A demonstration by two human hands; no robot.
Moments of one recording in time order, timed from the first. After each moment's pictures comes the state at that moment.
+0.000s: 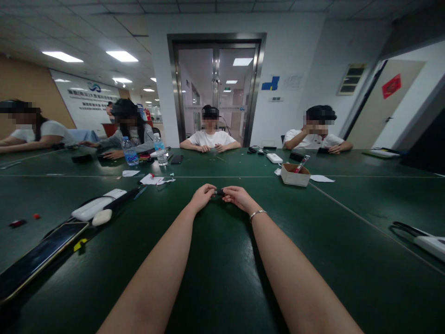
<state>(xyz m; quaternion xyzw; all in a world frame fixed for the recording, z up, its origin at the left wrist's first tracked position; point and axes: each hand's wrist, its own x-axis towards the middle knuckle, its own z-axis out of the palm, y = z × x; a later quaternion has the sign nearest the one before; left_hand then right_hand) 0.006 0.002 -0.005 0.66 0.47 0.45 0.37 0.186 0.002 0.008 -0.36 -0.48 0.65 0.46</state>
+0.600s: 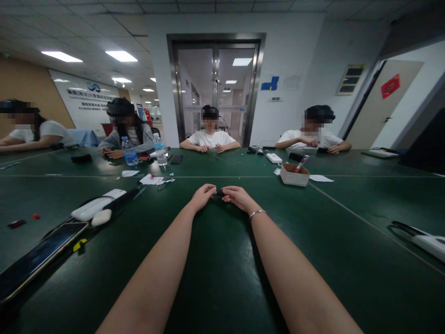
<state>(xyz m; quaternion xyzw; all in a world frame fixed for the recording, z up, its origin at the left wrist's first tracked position) 0.007 0.004 -0.007 0.66 0.46 0.45 0.37 0.187 0.004 0.006 -0.36 -0.48 0.66 0.46</state>
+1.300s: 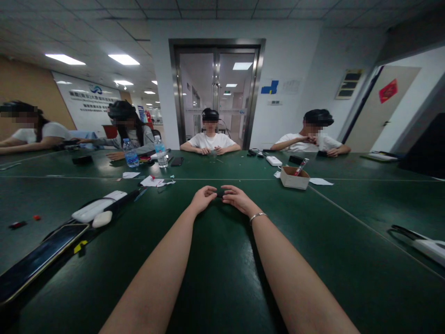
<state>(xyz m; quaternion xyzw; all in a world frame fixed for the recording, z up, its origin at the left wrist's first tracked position) 0.005 0.004 -0.011 0.67 0.44 0.47 0.37 0.189 -0.001 0.009 -0.33 -0.51 0.65 0.46</state>
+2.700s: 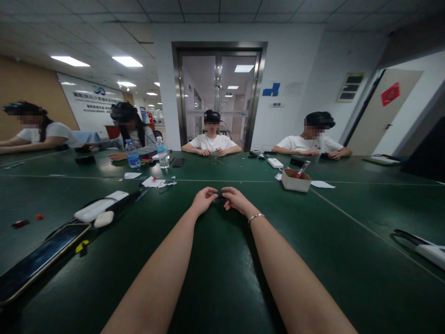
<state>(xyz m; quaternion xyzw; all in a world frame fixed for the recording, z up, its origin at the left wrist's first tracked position) 0.005 0.008 -0.015 0.66 0.43 0.50 0.36 0.178 0.005 0.011 -0.42 -0.56 0.59 0.41</state>
